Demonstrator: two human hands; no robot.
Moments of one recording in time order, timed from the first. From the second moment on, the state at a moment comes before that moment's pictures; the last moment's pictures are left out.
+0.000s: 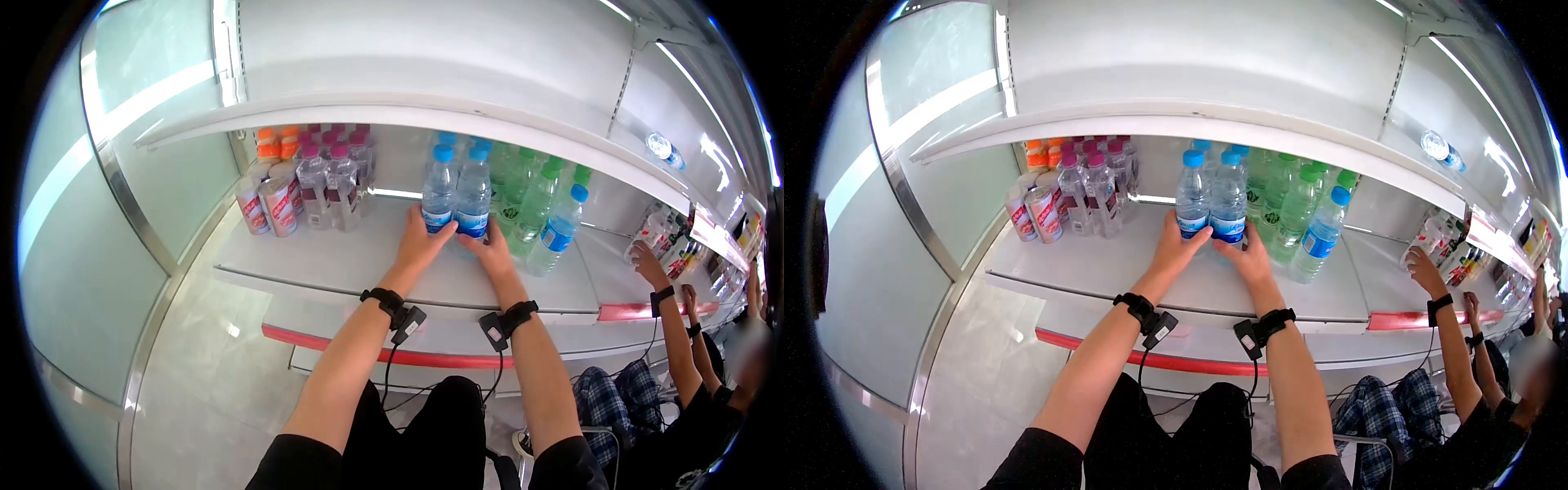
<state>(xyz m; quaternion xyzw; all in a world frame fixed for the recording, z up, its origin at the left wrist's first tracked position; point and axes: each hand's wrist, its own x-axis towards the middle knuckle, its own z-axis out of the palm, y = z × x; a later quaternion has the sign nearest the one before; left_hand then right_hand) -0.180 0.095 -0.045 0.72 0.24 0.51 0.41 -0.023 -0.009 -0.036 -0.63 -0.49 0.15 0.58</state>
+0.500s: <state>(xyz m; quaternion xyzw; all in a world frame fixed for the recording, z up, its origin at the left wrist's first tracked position) -0.180 0.097 -0.046 0.74 0.23 0.51 0.37 -0.028 -0.014 -0.032 -0.64 -0.48 0.14 0.58</state>
